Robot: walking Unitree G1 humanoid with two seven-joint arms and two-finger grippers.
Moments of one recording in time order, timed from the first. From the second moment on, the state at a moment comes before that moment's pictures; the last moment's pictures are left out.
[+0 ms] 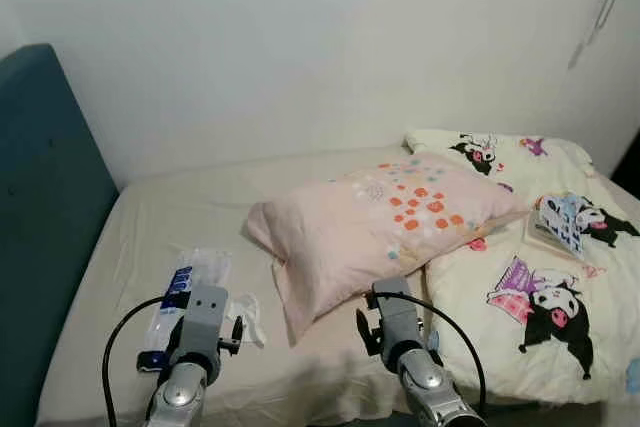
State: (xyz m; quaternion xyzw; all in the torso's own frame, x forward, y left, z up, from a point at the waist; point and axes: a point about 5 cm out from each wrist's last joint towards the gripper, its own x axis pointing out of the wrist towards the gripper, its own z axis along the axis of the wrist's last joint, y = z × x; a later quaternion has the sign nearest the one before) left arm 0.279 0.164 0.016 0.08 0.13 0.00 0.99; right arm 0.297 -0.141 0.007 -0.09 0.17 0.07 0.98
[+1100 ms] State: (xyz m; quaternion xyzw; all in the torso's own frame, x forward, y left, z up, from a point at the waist) left arm 0.281 0.171 0.020 0.10 0.12 0.01 0.99; right arm 0.294 -0.128 0.004 -0.07 0.18 0.08 0.98
